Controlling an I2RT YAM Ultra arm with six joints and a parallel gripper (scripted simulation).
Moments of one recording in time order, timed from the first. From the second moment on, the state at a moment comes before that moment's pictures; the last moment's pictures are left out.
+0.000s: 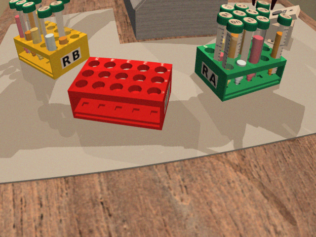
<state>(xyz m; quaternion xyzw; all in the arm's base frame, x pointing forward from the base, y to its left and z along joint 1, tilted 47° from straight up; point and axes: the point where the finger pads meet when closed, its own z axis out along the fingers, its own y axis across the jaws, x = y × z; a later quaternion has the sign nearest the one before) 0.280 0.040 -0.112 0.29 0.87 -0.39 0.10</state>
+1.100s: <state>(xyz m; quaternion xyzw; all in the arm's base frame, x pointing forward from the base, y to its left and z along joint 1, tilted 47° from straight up) 0.285 0.092 -0.065 0.28 0.87 -0.38 0.10</state>
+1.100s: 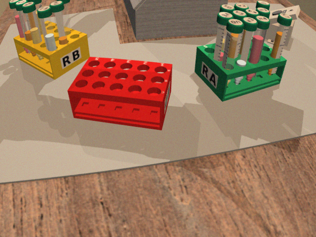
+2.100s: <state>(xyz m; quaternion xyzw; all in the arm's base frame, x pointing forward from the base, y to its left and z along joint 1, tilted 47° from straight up) 0.277 -0.007 0.039 0.31 0.87 -0.38 0.10</state>
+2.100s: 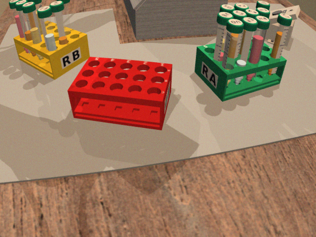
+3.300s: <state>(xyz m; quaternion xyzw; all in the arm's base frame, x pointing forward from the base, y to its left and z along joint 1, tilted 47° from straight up) 0.288 0.013 0.020 0.27 0.87 -0.40 0.09</state>
